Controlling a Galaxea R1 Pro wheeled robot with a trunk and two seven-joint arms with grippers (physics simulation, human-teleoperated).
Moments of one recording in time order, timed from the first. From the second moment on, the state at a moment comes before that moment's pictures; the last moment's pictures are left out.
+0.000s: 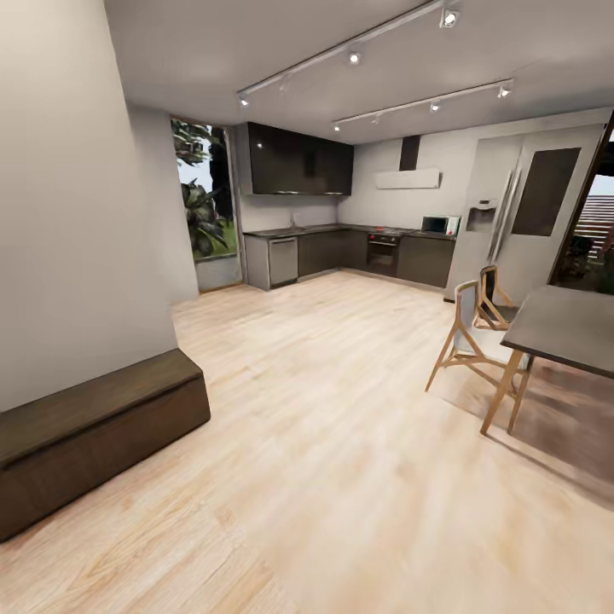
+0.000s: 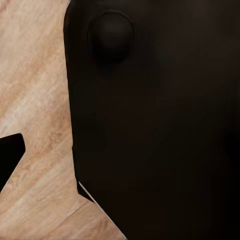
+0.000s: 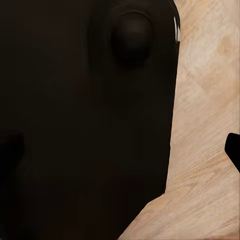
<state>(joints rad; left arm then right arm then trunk) 0.00 0.00 0.00 0.00 0.00 0.00 0.00 0.00 0.00 0.00 0.00 0.00 0.00 0.00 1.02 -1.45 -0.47</state>
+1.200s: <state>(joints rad) 0.00 0.04 0.00 -0.57 0.00 -0.01 0.00 -0.01 0.04 0.00 -0.39 0.00 -0.27 -0.01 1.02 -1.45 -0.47</state>
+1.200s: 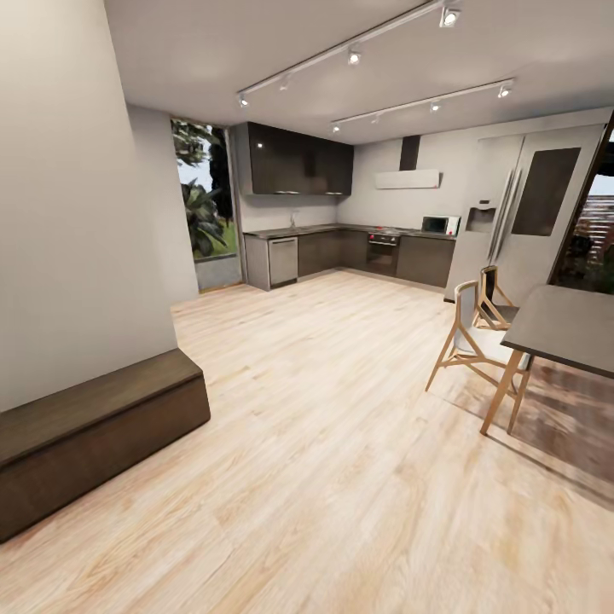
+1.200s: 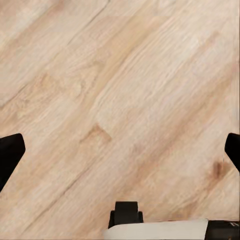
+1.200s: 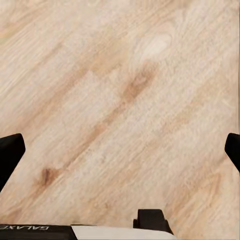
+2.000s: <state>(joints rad) -0.01 0.03 0.00 -1.16 0.00 0.00 0.00 -0.01 0.05 0.03 -1.40 0.02 0.07 -0.02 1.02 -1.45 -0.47</state>
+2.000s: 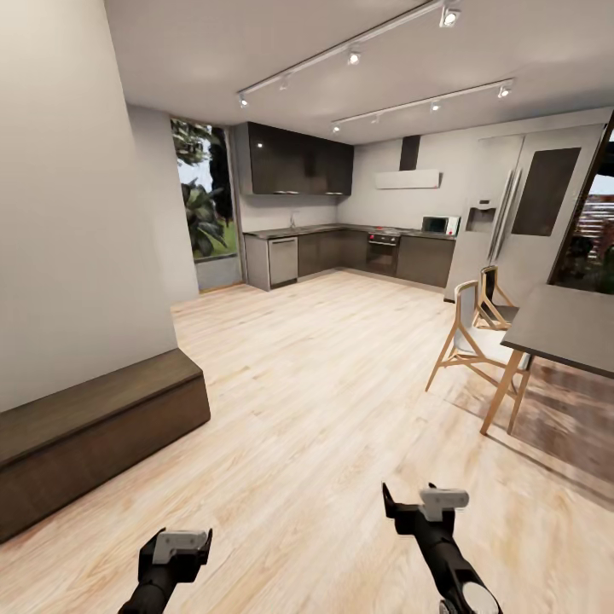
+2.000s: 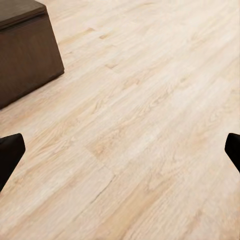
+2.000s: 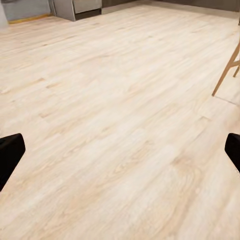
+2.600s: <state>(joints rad) -0.01 0.04 0.00 -1.25 0.00 0.00 0.00 -0.01 0.05 0.06 -1.44 0.02 0.07 -0.02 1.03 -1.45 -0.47</state>
